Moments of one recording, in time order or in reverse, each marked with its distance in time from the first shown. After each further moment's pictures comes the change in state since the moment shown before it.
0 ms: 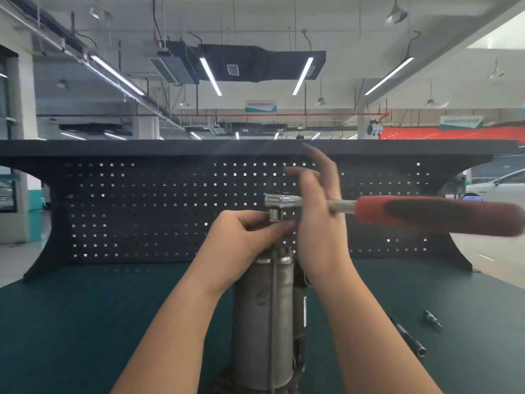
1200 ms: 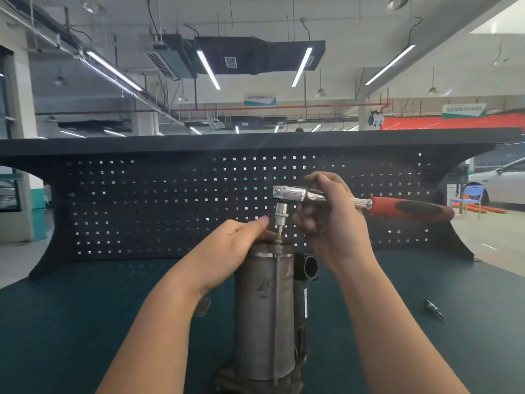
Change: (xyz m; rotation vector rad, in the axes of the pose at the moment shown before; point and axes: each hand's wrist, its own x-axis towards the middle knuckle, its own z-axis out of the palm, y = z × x) left_hand -0.005 -0.012 -0.020 0.251 -0.184 -0.258; right_hand 0.013 0.016 -0.024 0.571 -0.003 0.431
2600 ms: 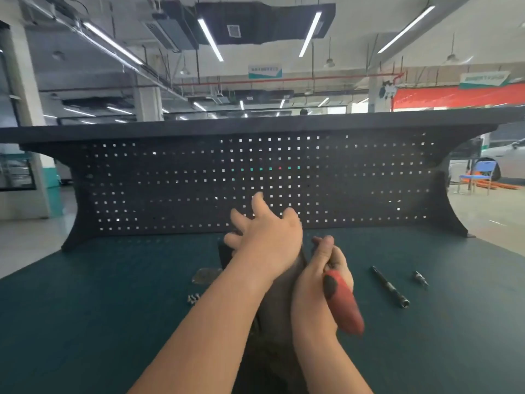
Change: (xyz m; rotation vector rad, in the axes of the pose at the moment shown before) left_hand -0.031 0.074 0.057 0.198 0.290 -0.479; right_hand -0.101 0.045 0.011 -0.680 0.768 0.020
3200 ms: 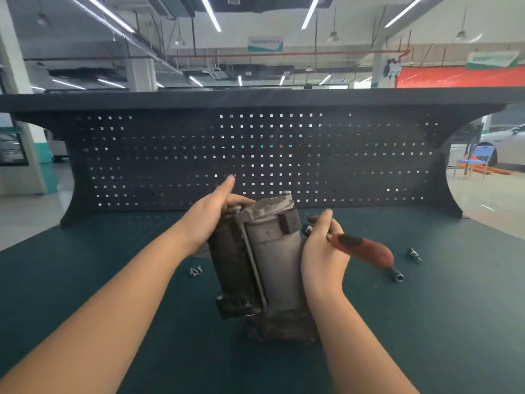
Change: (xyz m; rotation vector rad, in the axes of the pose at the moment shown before) left_hand 0.049 -0.083 -0.056 -0.249 -0.214 0.246; right_hand 0.023 0.021 0.004 -0.028 -0.165 -0.037
